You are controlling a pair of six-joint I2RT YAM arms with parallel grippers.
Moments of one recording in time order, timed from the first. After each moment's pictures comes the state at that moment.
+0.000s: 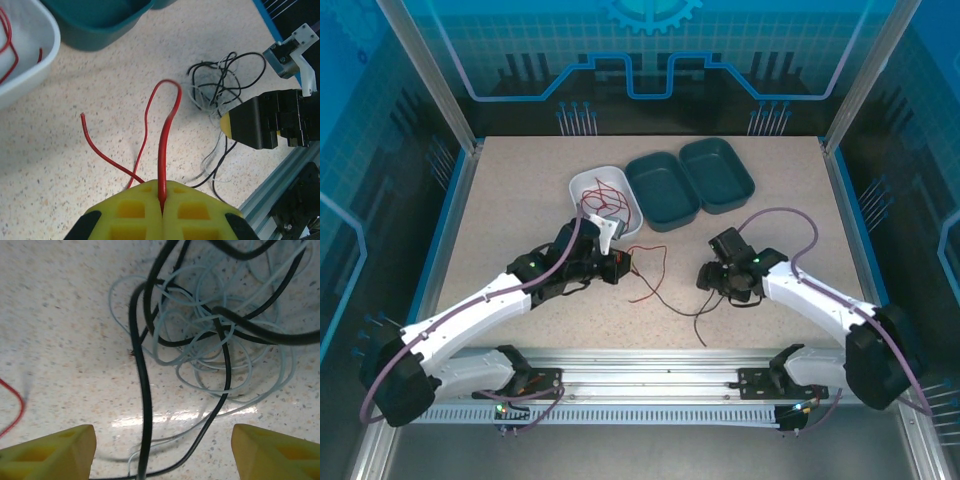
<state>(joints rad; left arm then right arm) -0.68 1.13 0.82 -0.37 0.17 -0.51 0.55 1.26 0.73 -0.70 0.04 0.84</state>
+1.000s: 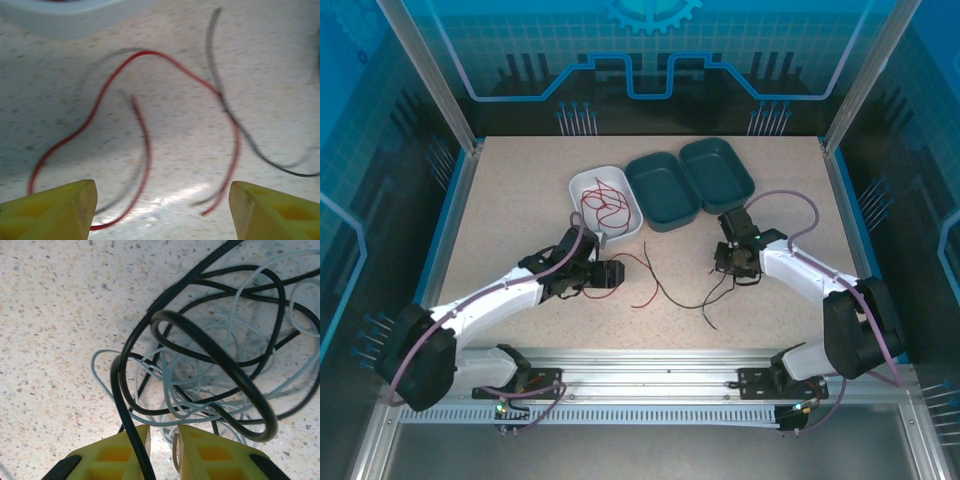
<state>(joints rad) -0.56 1.26 0.70 -0.41 0.08 -0.56 0.38 1.41 0.84 -0.64 0.09 0.64</state>
